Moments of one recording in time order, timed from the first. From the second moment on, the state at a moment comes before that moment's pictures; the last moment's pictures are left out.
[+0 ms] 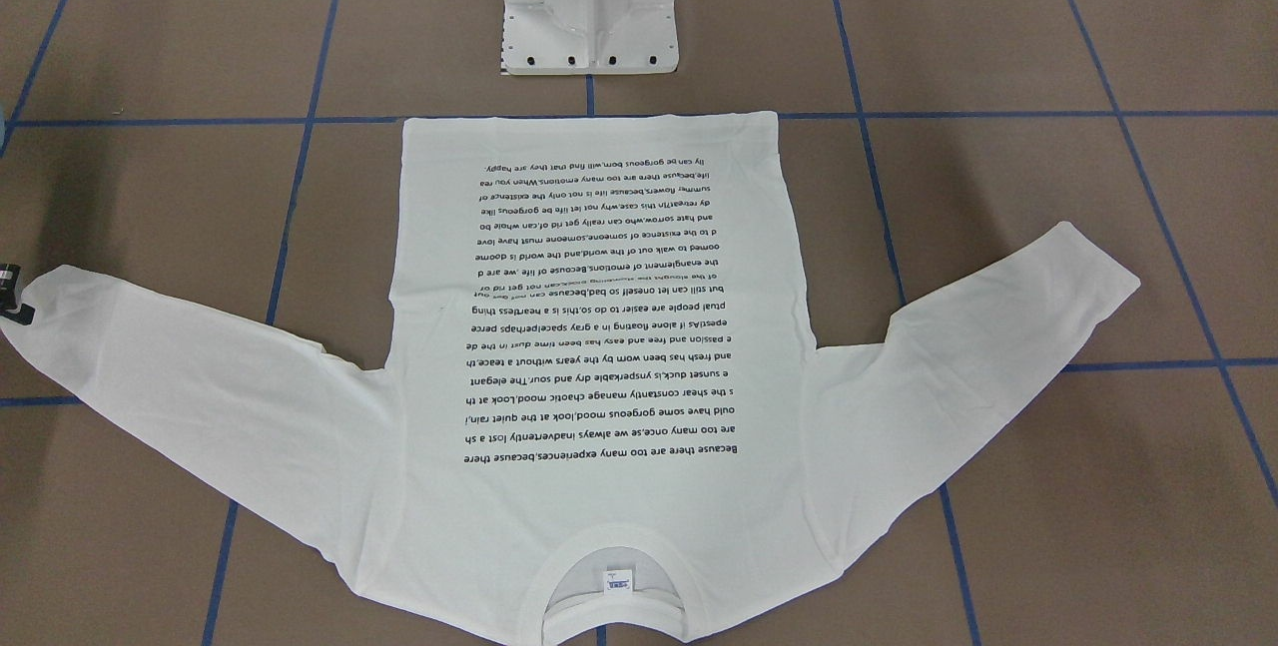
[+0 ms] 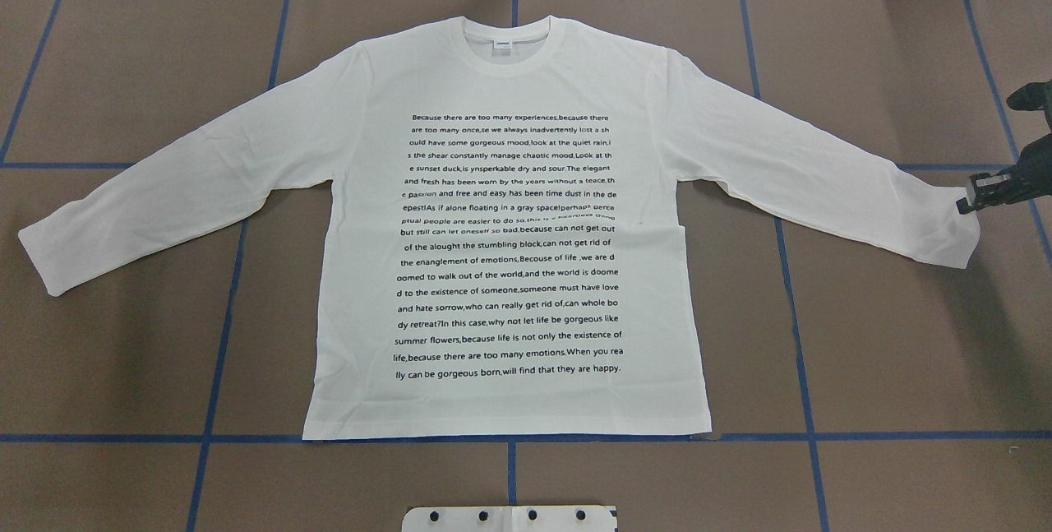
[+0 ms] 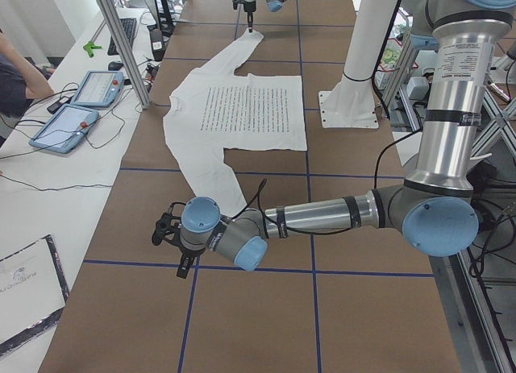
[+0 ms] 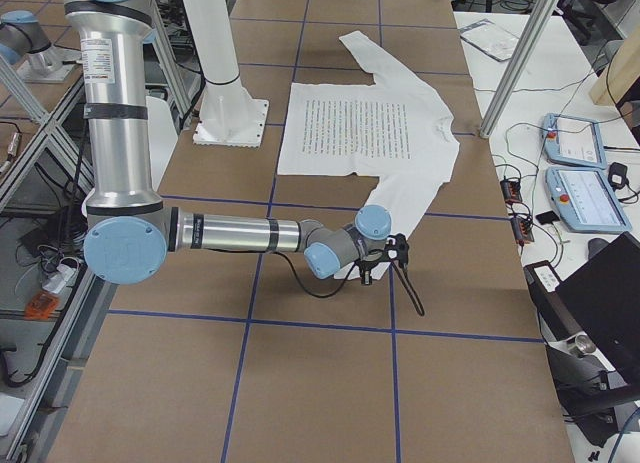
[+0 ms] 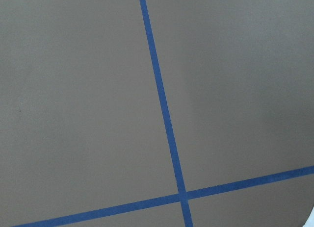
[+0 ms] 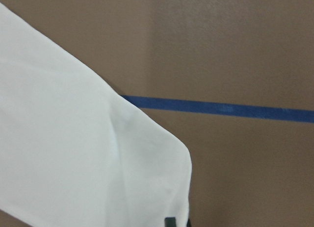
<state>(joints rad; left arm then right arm) -1.49 -1.67 -1.27 -2.29 -2.32 -0.23 1.18 -1.54 1.46 -0.98 2.35 0.54</state>
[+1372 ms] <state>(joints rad) -1.49 -1.69 -1.26 -2.29 -2.31 -0.23 0.93 -0.94 1.59 -1.02 2.24 1.12</state>
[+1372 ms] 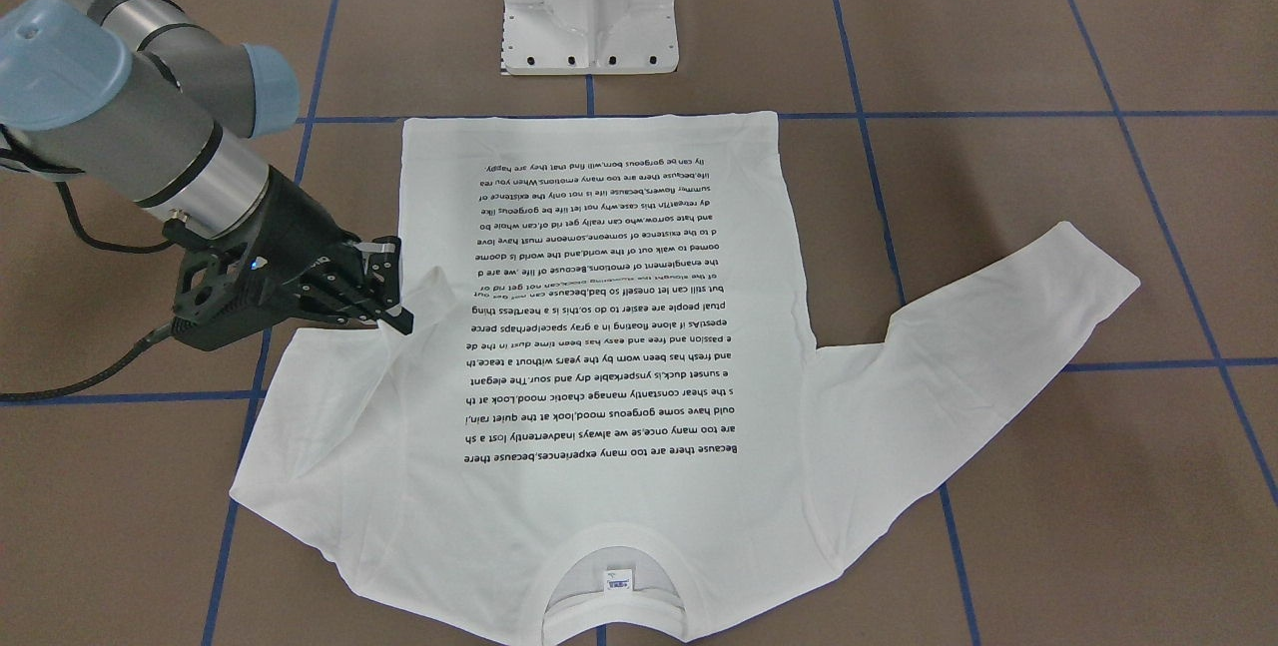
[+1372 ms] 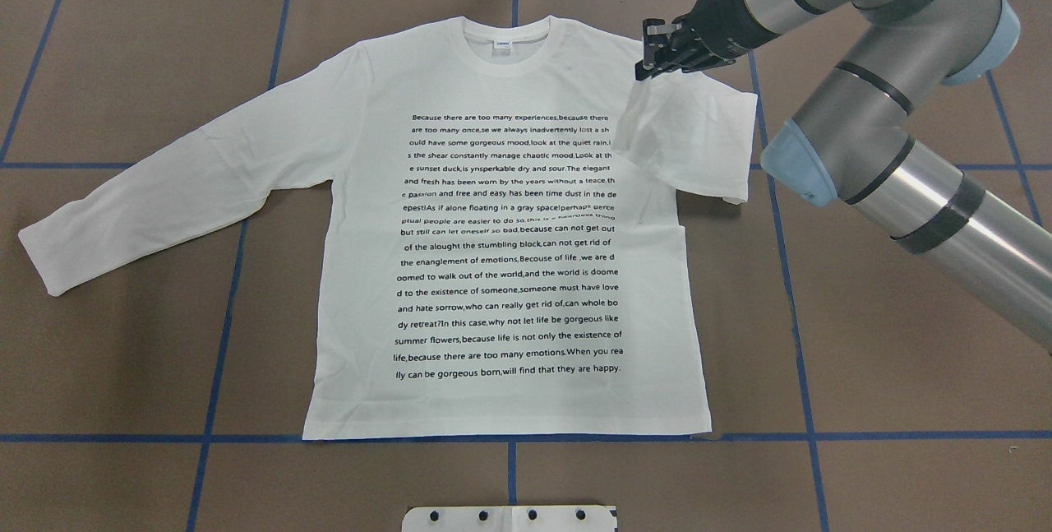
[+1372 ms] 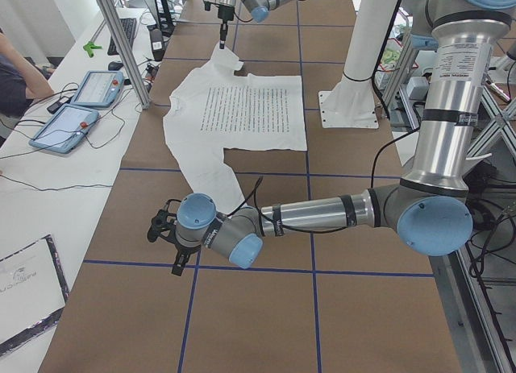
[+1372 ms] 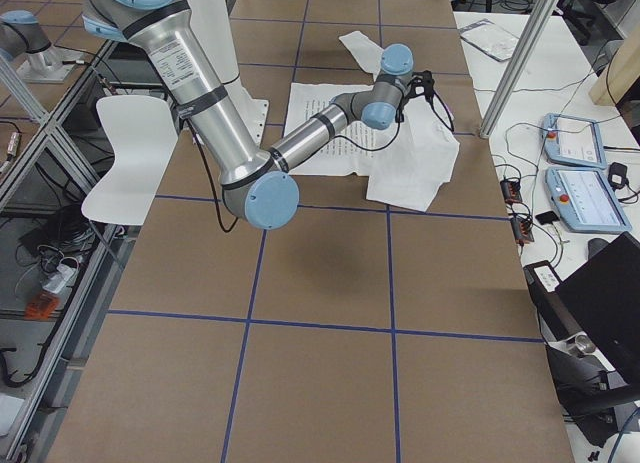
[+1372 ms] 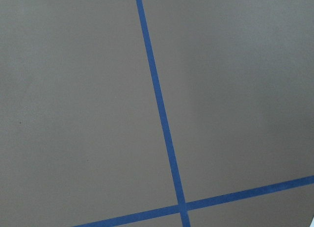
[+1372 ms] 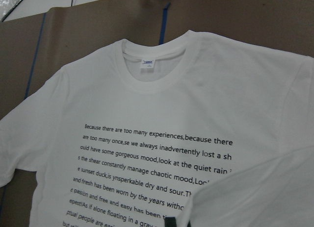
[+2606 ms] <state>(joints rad) -1.49 -1.69 -1.23 -2.29 -2.31 -0.23 0.65 -0.60 1.37 -1.05 1.98 1.14</state>
